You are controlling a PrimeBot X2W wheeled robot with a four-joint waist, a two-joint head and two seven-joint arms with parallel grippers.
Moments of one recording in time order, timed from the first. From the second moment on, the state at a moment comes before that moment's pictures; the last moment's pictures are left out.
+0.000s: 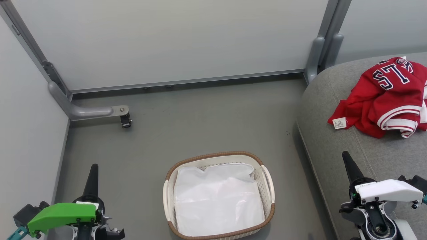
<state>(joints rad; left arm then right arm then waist) -0.07 0.06 0.06 0.25 -1.38 -0.12 0.03 -0.12 -0.05 -0.08 0.27 1.33 0.13 0.04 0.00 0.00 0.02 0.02</state>
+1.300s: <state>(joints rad) -0.10 0.06 0.10 0.25 -1.62 -0.13 0.10 -0.11 -0.05 -0.11 0.25 1.61 0.13 0.11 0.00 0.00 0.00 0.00</state>
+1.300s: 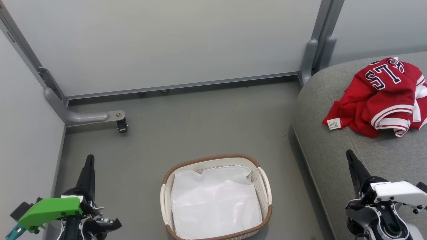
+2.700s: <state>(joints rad) -0.10 0.06 0.11 0.25 -1.62 -0.13 0.11 -0.11 -0.05 -0.11 0.25 1.61 0.13 0.11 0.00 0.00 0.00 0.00</state>
